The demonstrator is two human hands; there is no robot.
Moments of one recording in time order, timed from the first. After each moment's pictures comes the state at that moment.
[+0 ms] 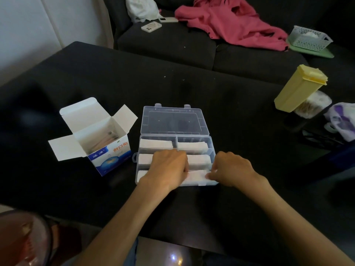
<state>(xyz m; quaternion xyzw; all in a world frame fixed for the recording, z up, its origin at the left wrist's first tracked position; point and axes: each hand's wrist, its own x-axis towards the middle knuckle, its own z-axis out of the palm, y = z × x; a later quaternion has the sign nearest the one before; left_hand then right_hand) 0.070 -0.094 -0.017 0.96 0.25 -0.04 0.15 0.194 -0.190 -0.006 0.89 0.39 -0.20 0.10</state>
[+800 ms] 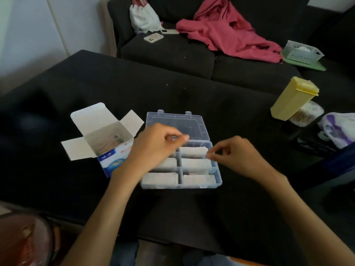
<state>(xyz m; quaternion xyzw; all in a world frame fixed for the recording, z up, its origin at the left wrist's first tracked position) 0.044 -0.061 0.026 0.87 0.28 0.15 0.38 0.205 -0.197 0.029 0.85 0.48 -0.16 -0.15</state>
